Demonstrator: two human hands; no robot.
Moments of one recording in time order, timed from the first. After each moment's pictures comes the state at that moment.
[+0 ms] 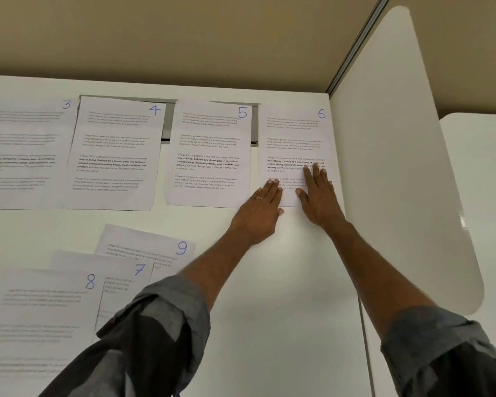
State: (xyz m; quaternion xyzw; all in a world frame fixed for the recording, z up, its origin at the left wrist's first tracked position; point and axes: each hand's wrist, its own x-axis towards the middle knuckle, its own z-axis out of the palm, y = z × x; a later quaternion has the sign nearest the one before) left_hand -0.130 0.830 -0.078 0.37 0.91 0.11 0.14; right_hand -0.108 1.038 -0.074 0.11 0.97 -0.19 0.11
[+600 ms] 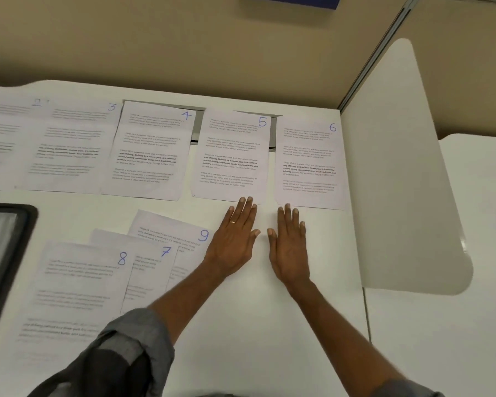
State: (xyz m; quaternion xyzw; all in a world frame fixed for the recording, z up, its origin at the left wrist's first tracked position) left_hand -0.054 0.724 -0.060 0.28 0.95 0.14 0.03; right_hand 0.004 0.886 -0.058 0.10 0.97 -0.22 0.00
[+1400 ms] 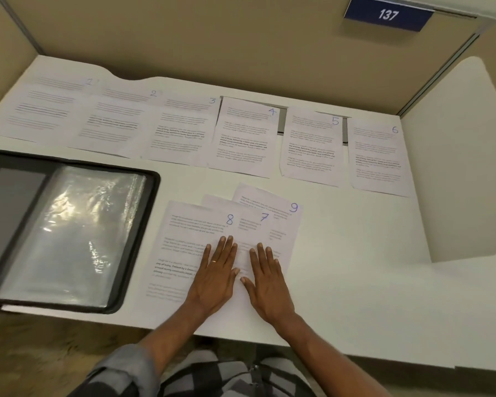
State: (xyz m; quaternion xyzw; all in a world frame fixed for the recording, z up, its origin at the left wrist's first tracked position) left_hand 0.102 0.417 -0.071 0.21 0.97 0.11 0.09; right_hand 0.142 0.598 -0.057 -0.04 0.97 -0.19 0.15
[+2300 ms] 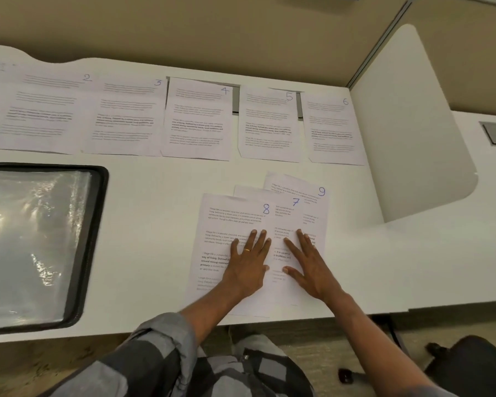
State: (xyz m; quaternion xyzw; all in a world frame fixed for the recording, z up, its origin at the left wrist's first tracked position) left_hand 0.115 0.556 -0.047 0.35 0.90 0.06 0.24; right_hand 0.190 0.774 -0.053 0.01 0.97 -0.17 0.17
